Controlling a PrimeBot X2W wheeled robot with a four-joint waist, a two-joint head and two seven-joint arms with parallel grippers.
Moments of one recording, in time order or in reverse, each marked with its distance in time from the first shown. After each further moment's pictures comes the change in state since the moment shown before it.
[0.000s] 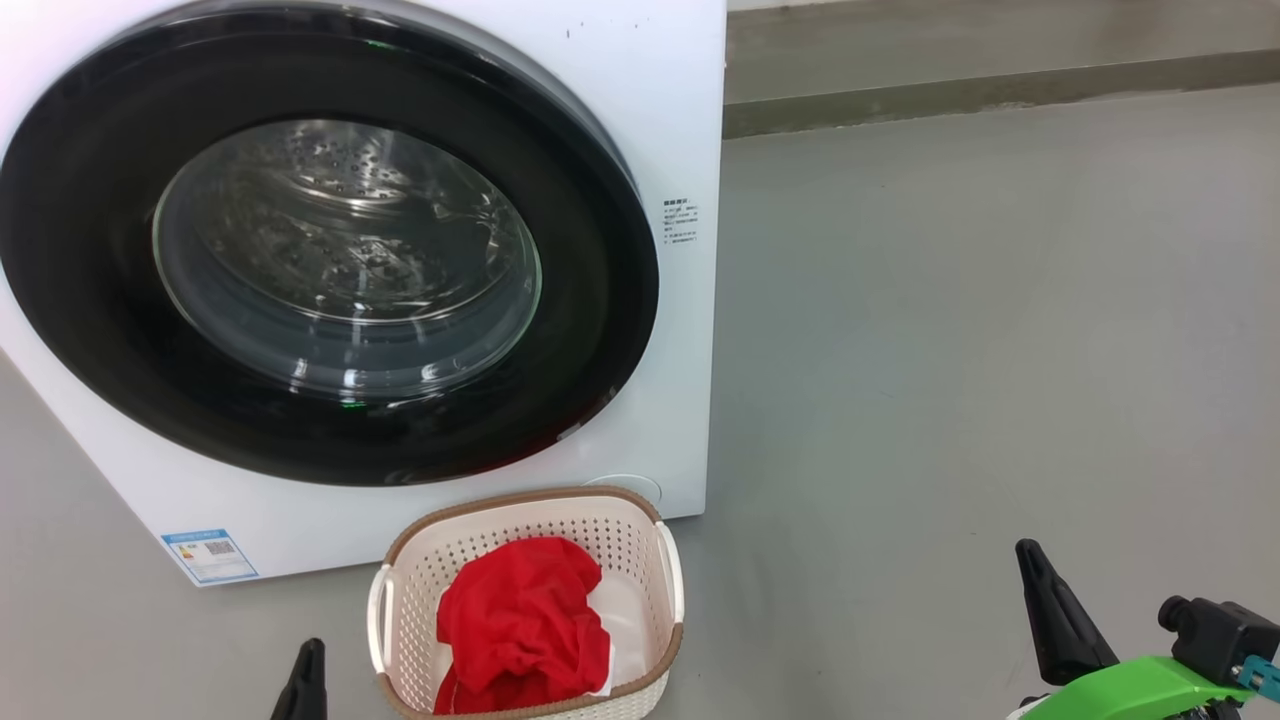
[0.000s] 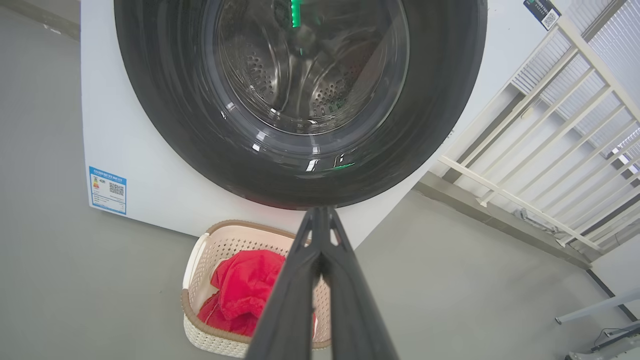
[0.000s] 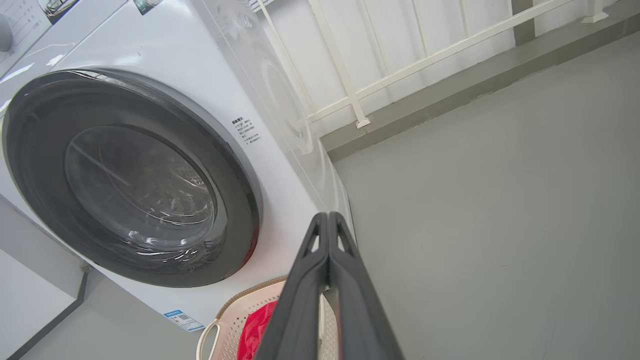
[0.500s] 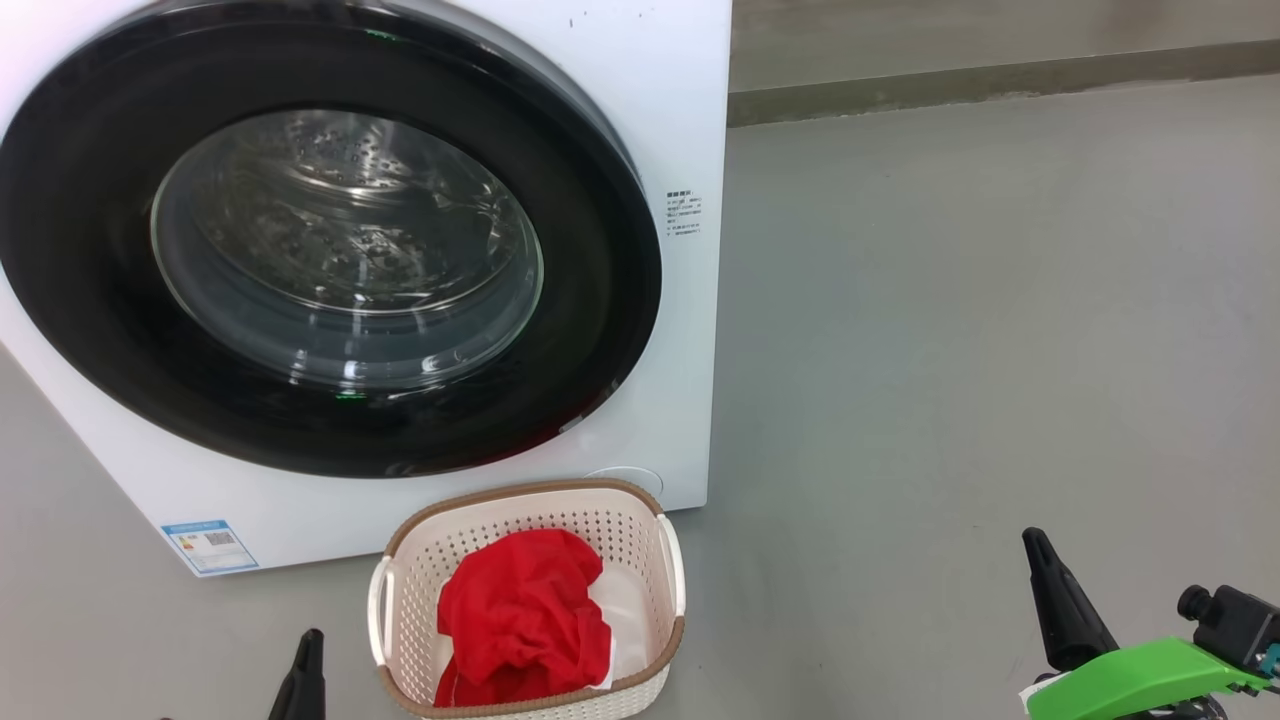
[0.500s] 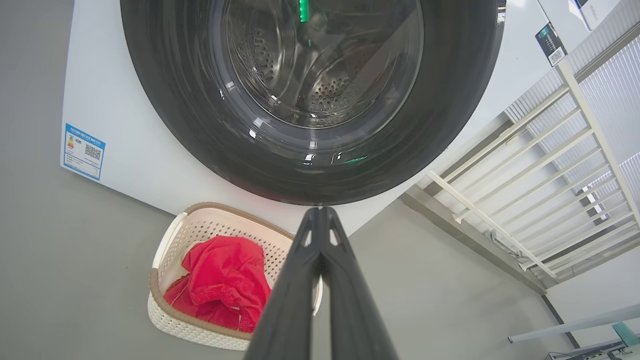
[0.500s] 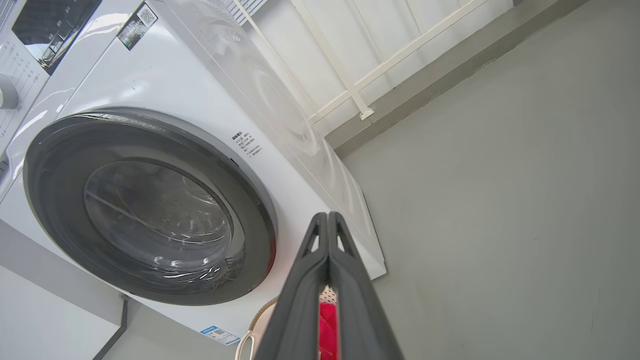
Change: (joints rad) left arm -0.021 0.000 0.002 0.004 -0.167 0.000 0.046; right arm -0.021 0.003 -0.012 0.000 0.167 0.000 0.042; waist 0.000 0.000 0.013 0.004
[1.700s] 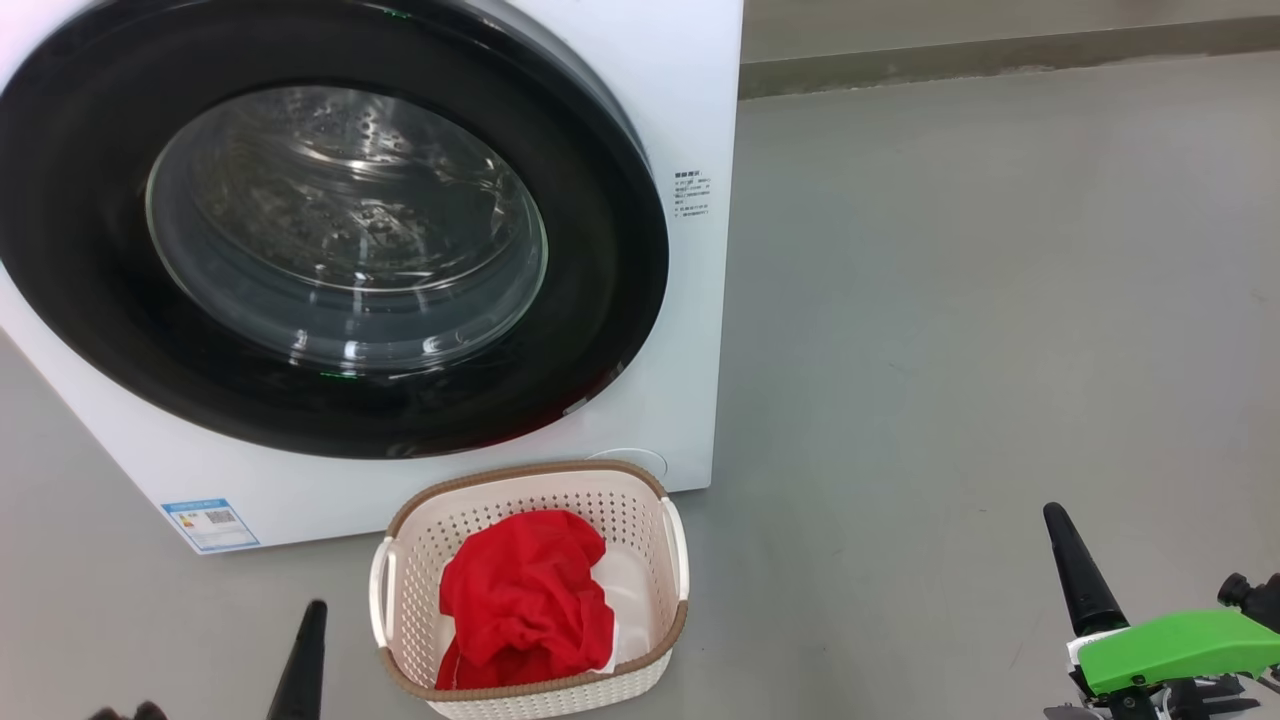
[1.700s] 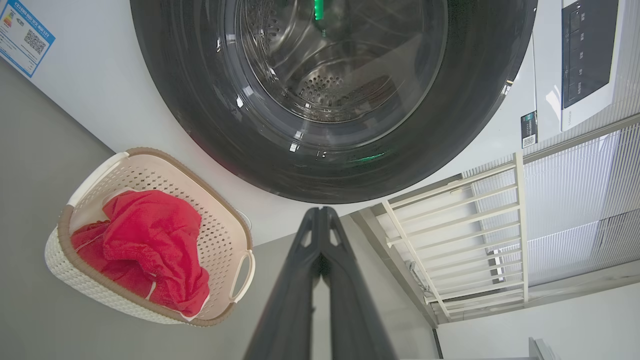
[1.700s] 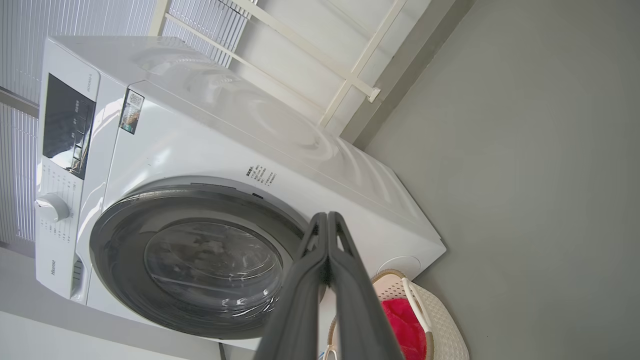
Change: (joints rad) left arm -0.044 0.001 0.004 0.005 -0.387 0.000 0.099; right arm -0.041 0.006 -0.052 0.001 0.366 0.000 0.100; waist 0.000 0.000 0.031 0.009
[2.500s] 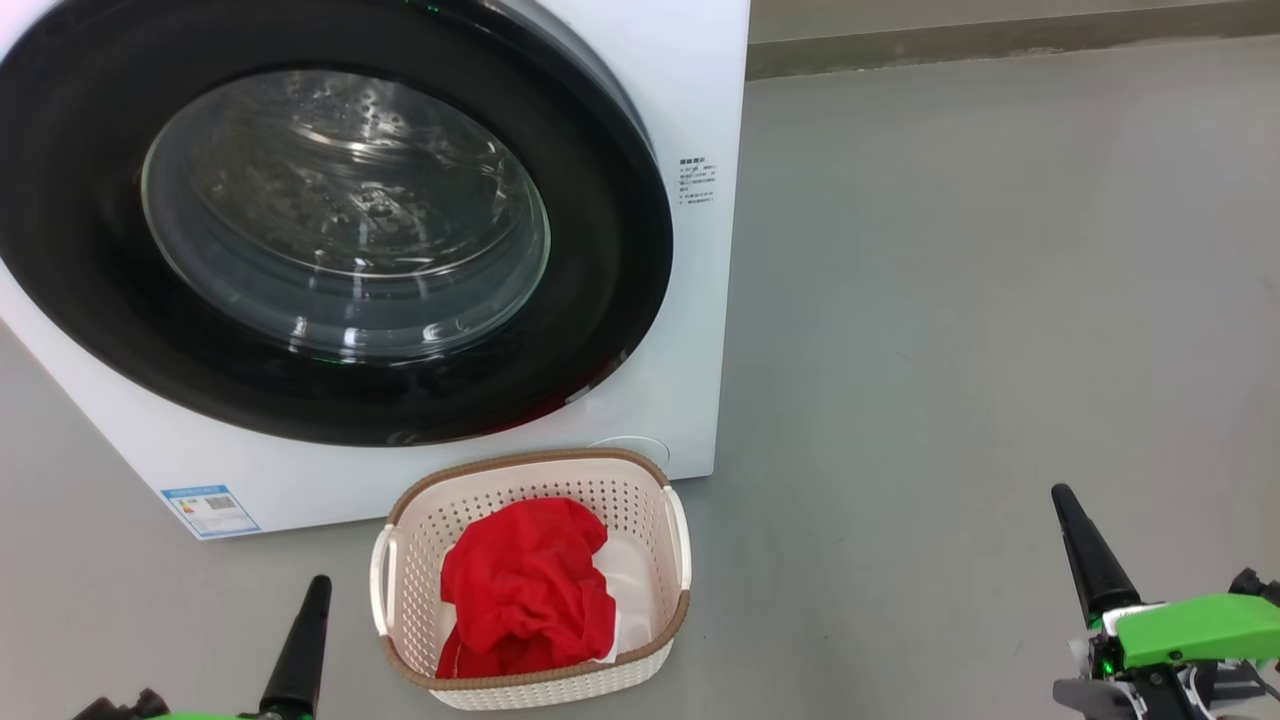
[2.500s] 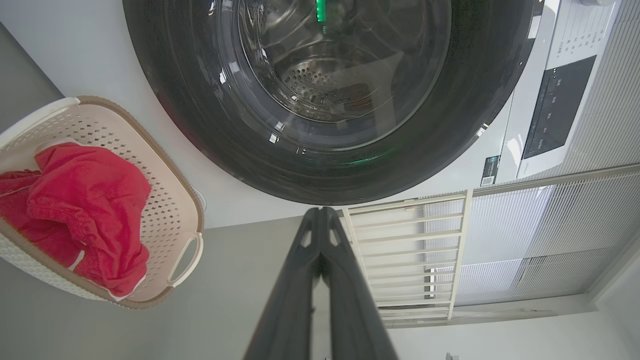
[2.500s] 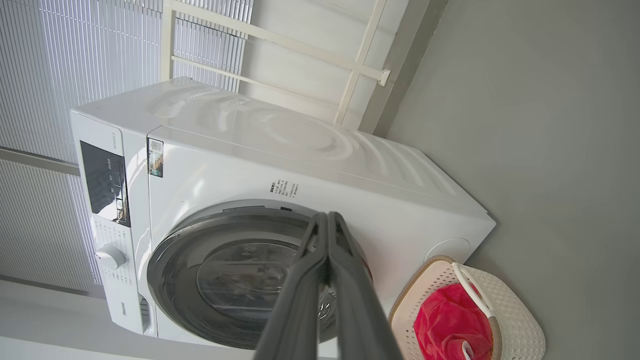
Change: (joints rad) left arm -0.043 0.002 0.004 0.002 -0.271 0.000 0.068; right arm -0.026 0.004 -0.031 0.001 0.262 0.000 0.071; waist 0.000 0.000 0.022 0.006
